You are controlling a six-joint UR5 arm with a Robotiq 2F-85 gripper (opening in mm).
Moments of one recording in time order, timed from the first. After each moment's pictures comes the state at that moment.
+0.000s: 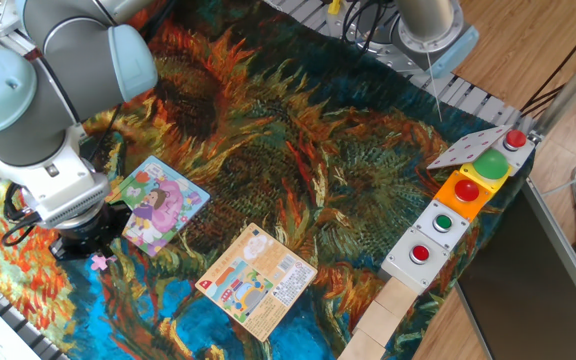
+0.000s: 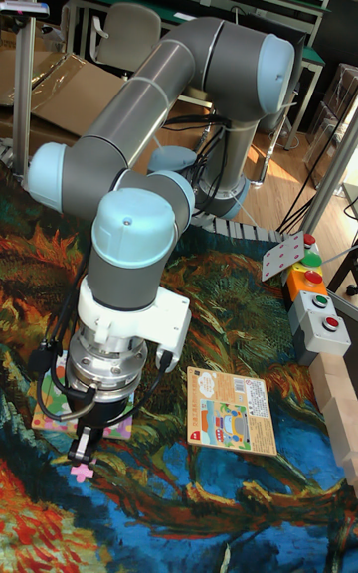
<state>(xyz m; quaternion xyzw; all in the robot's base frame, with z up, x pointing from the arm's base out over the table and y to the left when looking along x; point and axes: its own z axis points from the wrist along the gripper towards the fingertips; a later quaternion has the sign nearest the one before) 0.730 -0.073 0.009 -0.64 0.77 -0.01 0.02</state>
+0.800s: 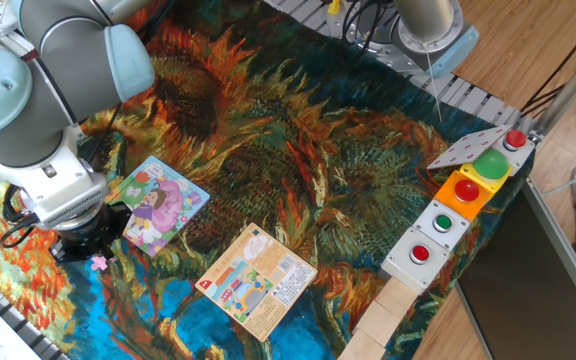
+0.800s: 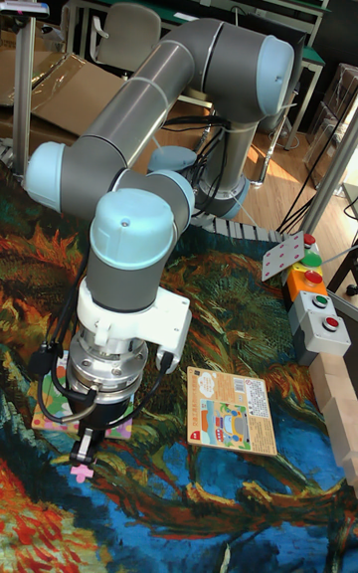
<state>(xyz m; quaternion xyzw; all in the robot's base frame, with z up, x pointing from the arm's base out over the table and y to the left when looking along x) 0.731 -0.069 0.010 -0.64 0.77 -0.01 0.03</state>
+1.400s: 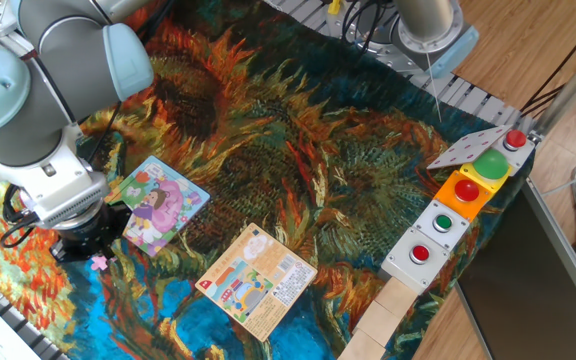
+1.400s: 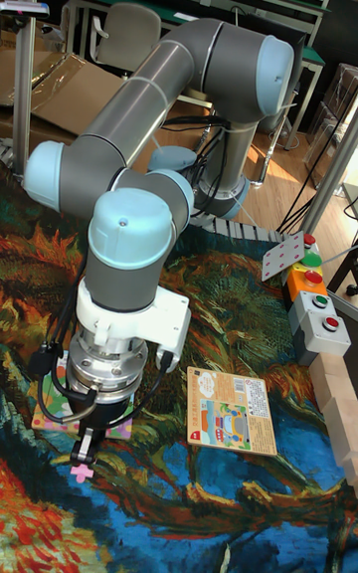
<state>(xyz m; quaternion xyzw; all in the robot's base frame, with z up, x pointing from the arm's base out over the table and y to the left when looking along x) 0.730 -0.069 0.011 -0.65 0.76 0.00 0.03</state>
